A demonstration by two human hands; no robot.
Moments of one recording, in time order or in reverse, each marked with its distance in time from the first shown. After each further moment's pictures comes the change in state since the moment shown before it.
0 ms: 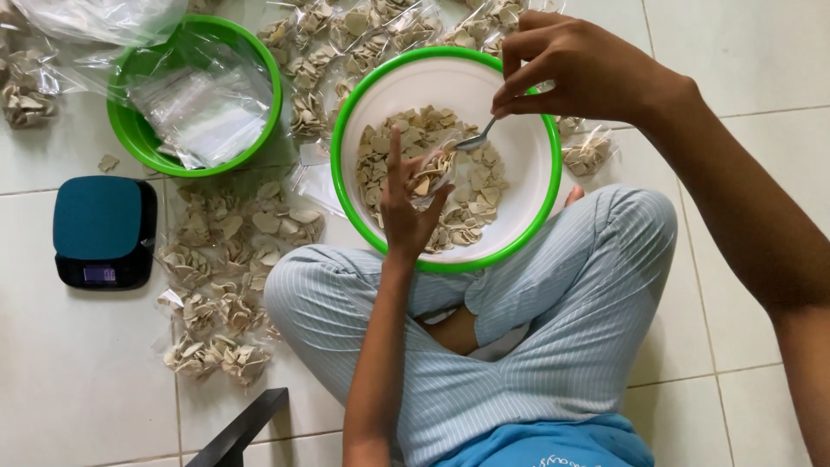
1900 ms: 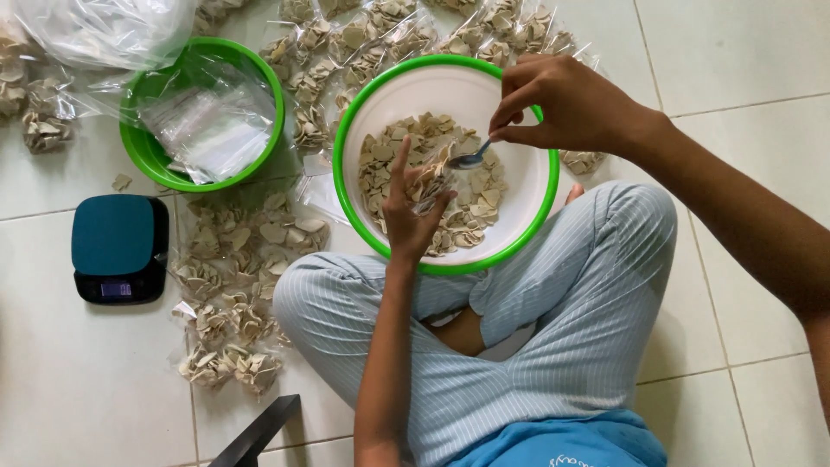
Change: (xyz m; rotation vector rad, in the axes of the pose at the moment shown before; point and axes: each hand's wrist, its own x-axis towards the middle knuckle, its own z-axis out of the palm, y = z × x) left_hand 0.003 0.003 -0.001 -0.097 -0.055 -0.065; right_hand -0.016 -0.017 0.027 0.118 0.046 0.272
